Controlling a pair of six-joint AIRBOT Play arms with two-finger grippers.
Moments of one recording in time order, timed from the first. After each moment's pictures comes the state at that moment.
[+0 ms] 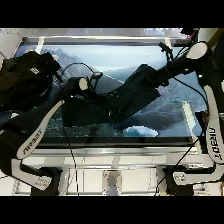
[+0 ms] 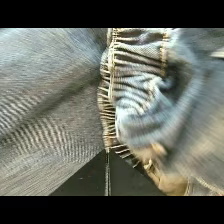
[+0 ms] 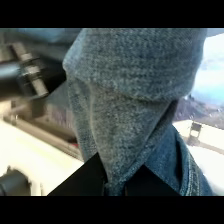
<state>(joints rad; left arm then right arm) -0.42 -1.61 1.40 1.25 -1.03 -1.50 0.13 -1.50 1.69 -1.01 1.48 1.70</state>
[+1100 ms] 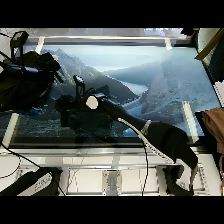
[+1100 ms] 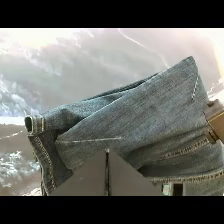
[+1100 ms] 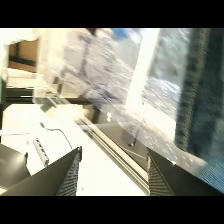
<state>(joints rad) 0.02 -1.11 1.40 1.25 -1.22 -1.35 0.90 -1.92 1.83 -0.87 0.62 1.86</state>
